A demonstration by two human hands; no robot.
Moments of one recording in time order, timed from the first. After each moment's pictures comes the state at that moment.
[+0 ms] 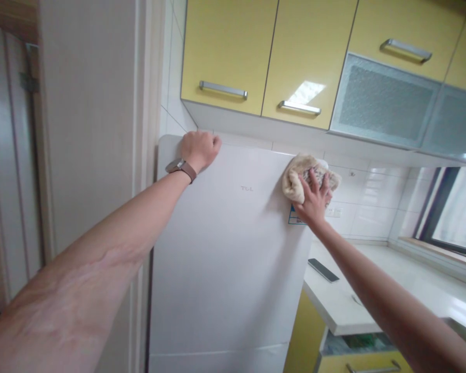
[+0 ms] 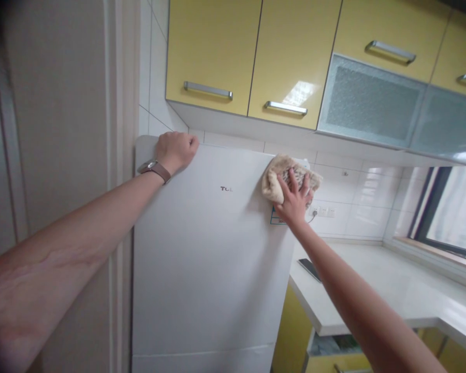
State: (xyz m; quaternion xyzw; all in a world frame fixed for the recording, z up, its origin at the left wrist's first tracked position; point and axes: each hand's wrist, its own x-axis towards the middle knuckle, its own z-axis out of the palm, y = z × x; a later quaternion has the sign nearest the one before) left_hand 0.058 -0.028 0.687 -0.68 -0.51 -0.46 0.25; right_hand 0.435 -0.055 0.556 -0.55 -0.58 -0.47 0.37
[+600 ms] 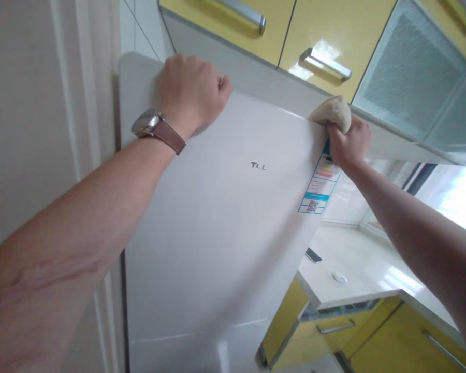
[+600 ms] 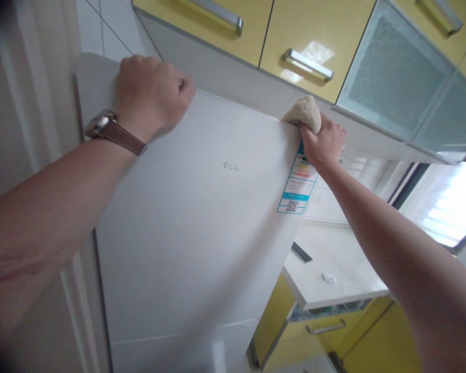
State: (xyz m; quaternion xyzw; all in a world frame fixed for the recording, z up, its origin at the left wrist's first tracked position) left_hand 0.051 -0.021 0.680 -0.67 -0.46 -0.51 0.27; right_hand 0.462 -0.012 0.701 -0.61 -0.54 -0.47 0.34
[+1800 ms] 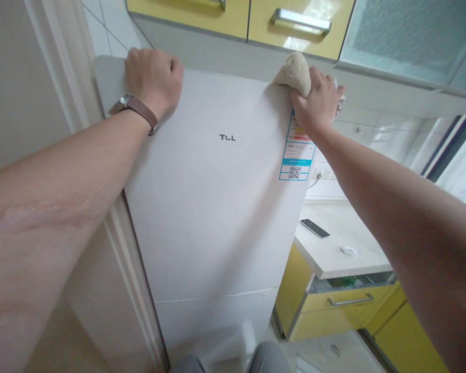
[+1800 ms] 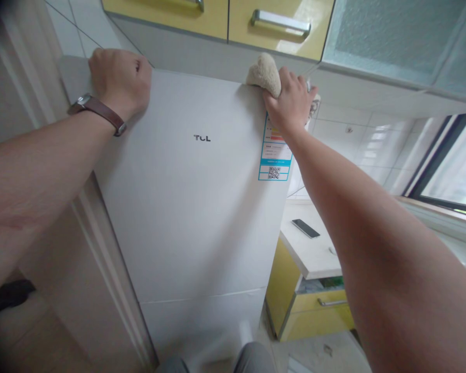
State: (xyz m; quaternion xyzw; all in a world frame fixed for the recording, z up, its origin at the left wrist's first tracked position) left_hand 0.069 -0.025 0.676 -0.60 -0.53 -0.51 0.32; right_hand 0.412 -0.044 0.672 -0.57 -0.54 -0.42 0.45
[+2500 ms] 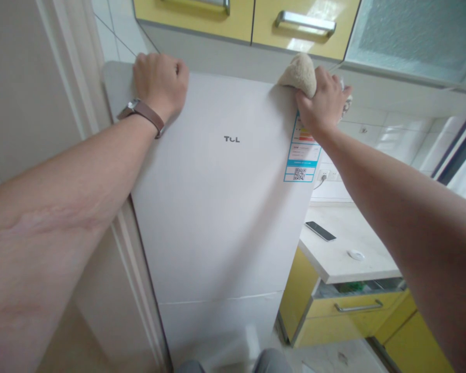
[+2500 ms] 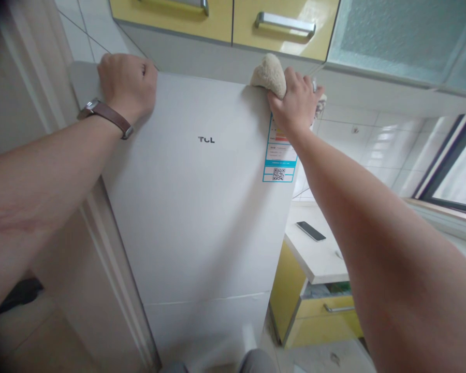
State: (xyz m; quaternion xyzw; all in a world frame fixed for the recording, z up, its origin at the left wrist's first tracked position) left_hand 0.066 -0.022 0.678 -0.61 -0.53 -0.53 0.28; right_hand 0.410 -0.043 0.673 -0.57 -0.53 -0.42 0.47
